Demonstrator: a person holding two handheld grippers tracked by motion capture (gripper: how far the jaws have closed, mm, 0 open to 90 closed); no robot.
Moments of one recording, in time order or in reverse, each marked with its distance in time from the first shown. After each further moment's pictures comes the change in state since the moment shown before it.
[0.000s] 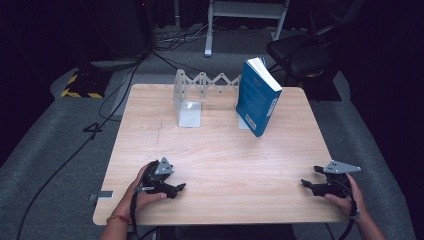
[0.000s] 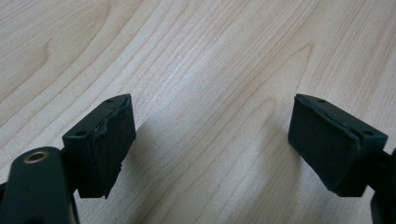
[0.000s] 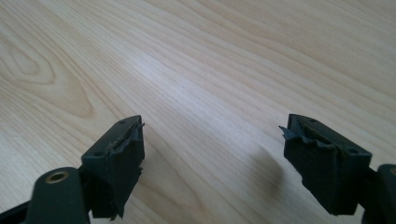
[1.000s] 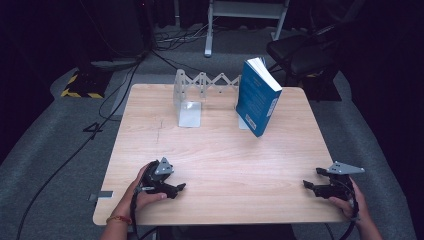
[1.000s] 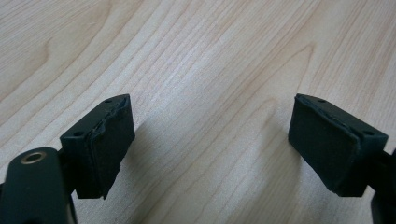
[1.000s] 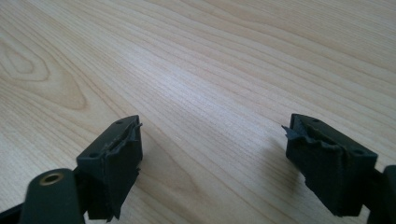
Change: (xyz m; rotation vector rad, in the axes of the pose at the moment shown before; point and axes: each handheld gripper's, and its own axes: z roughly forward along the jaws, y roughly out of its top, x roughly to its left) left arm 0.000 0.000 0.000 0.003 0.002 -0.004; right arm -0.005 -0.008 -0.002 -0.007 0.016 0.070
